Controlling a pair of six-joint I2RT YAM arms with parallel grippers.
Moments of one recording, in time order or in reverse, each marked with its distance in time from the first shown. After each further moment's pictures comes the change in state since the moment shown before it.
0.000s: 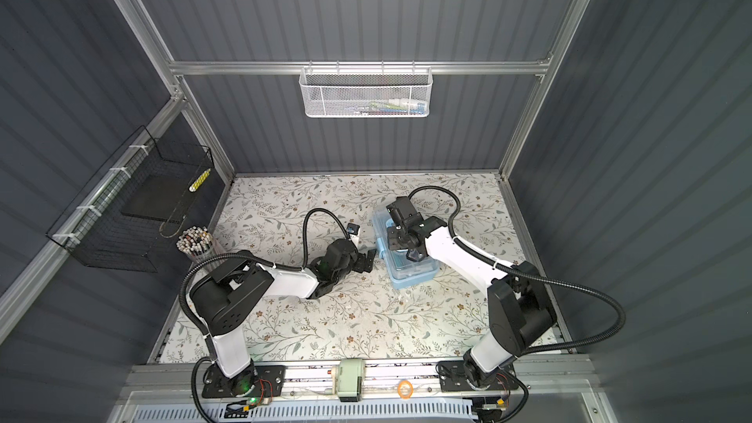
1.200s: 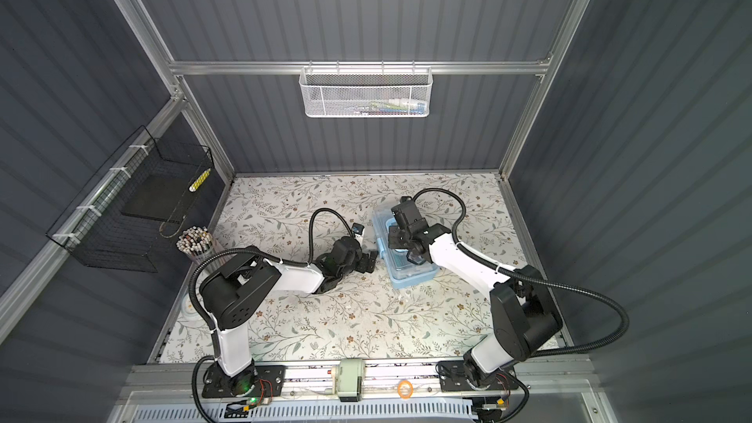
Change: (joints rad) left arm 0.005 0.061 0.075 -0.097 0.023 0.002; right arm -0.014 -0.036 -0.104 0.166 -0.026 0.056
